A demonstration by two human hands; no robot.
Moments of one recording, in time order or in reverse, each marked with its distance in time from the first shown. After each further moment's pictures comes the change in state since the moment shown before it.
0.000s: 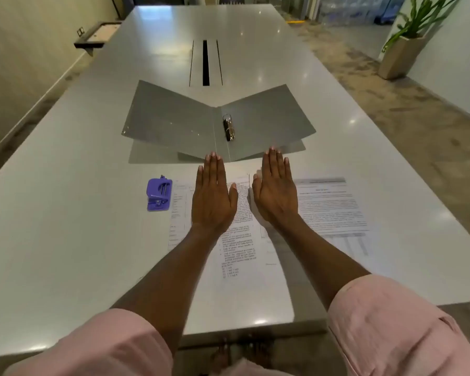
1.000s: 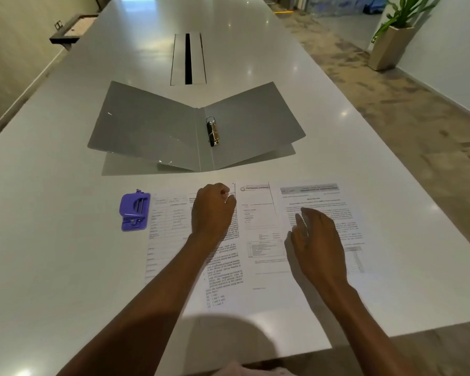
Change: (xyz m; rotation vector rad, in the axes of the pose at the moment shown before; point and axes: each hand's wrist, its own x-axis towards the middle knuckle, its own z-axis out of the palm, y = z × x) left_hand 0.035 0.041 -0.004 -0.408 -0.125 -0.335; right_hand -0.098 0.072 -0.048 0.320 0.012 0.344
